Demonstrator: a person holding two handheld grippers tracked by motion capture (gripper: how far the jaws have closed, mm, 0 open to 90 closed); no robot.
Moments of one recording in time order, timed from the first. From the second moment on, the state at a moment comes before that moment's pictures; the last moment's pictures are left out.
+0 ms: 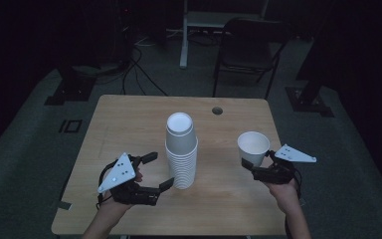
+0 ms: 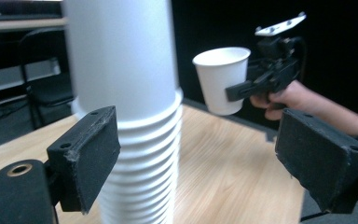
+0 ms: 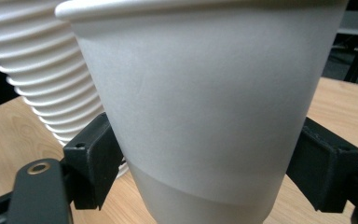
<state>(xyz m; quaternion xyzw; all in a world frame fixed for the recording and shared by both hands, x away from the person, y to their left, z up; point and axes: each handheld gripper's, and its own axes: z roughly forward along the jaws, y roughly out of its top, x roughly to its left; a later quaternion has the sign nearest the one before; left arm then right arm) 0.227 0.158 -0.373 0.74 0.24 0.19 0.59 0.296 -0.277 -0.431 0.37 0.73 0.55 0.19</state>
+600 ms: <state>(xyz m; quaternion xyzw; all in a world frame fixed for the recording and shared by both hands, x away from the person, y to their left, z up) 0.257 0.202 -0.444 0.74 0.35 0.21 0.54 0.336 -0.280 -0.471 0.43 0.70 0.52 0.22</state>
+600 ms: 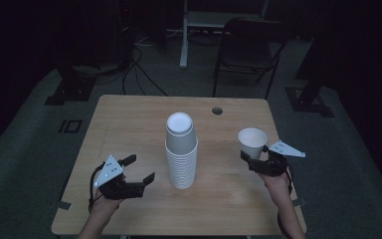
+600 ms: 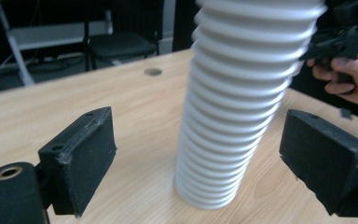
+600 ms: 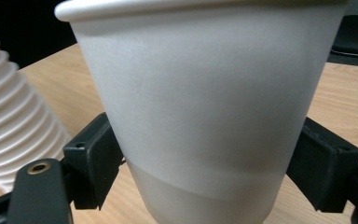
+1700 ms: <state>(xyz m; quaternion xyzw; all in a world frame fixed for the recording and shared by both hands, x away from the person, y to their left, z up) 0.286 0.268 -0.536 0.72 0.52 0.24 0.39 0.394 -0.262 -0.525 0.48 0.69 0.47 0.26</state>
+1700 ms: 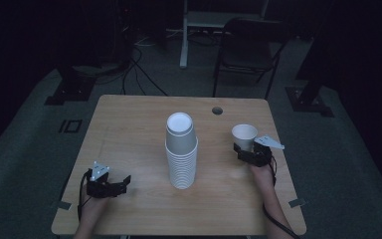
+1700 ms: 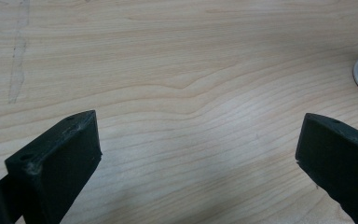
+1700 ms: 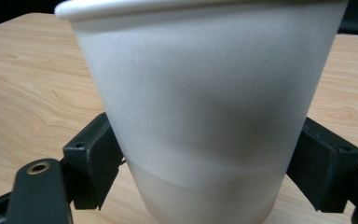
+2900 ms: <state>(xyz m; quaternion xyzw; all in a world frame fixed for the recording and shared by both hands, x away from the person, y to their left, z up) 0.285 0.268 -0.538 0.72 0.52 0.23 0.39 0.387 -0.264 -0.543 0.47 0.71 0.46 0.24</state>
